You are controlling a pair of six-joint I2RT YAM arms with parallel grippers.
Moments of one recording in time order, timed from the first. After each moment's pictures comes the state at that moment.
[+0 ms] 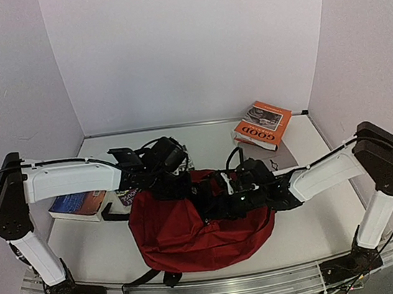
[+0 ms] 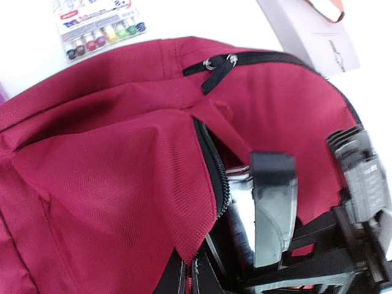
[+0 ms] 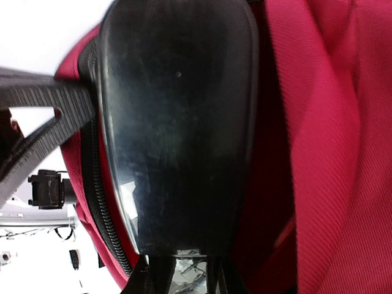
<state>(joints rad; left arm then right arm) -1.01 1.72 1.29 -0.53 -0.15 -0.76 0.93 1.75 0.81 0.33 -0.37 0.88</state>
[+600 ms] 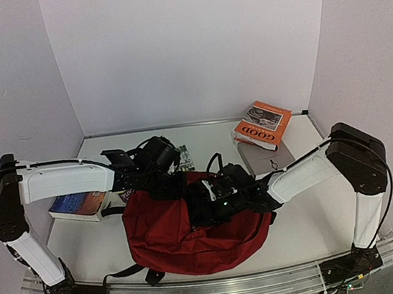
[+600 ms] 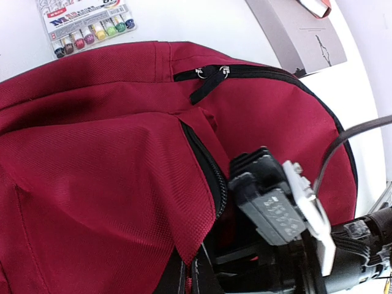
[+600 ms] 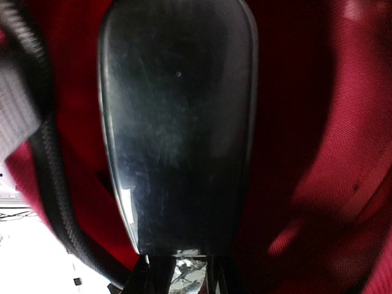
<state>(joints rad) -0.97 1.68 1.23 -0.46 -0.06 -0.72 0.98 1.93 0.98 0.30 -0.43 0.83</state>
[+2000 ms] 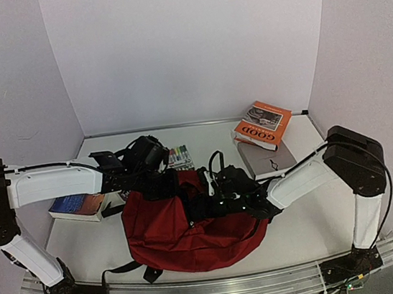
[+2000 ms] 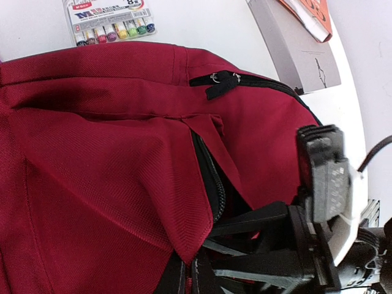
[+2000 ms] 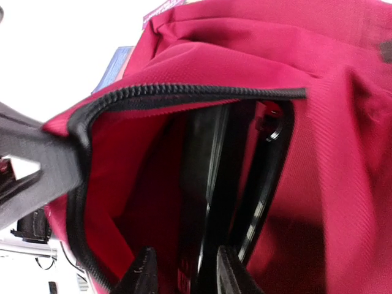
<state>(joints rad) -0.94 1.59 1.15 -0.43 -0.04 -0.81 1.00 1.94 0.95 0.51 -0.16 0.84</state>
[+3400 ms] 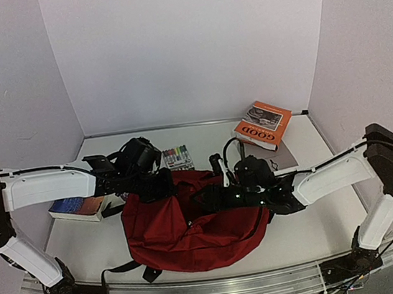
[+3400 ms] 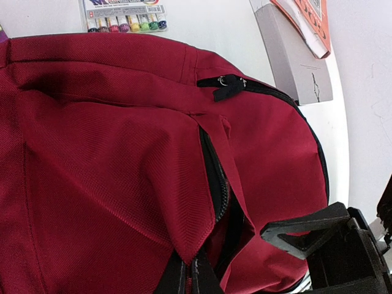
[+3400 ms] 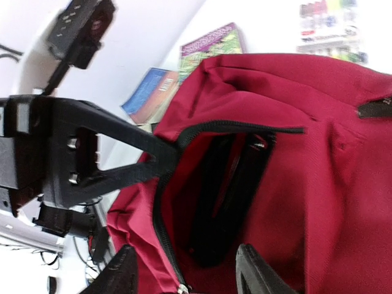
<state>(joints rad) -0.91 1.54 1.07 -0.37 0.00 -0.90 1.00 1.70 0.82 0.48 -0.10 0.75</state>
